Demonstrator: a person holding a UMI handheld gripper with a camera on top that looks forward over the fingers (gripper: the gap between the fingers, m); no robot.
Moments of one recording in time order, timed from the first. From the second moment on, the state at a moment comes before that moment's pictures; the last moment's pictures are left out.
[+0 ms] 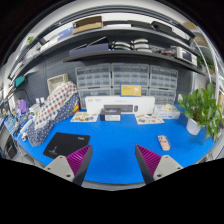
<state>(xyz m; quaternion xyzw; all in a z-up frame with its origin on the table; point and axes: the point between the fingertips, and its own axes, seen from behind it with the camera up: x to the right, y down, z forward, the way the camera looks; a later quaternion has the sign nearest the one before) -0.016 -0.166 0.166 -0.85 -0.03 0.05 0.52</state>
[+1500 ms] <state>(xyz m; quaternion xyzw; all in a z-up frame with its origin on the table) 0.232 0.018 -0.017 -0.92 0.05 -0.04 0.39</state>
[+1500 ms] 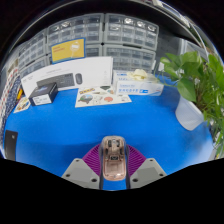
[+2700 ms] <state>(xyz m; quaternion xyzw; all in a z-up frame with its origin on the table) -0.284 -0.029 -0.009 -0.91 -0.01 0.00 0.41</state>
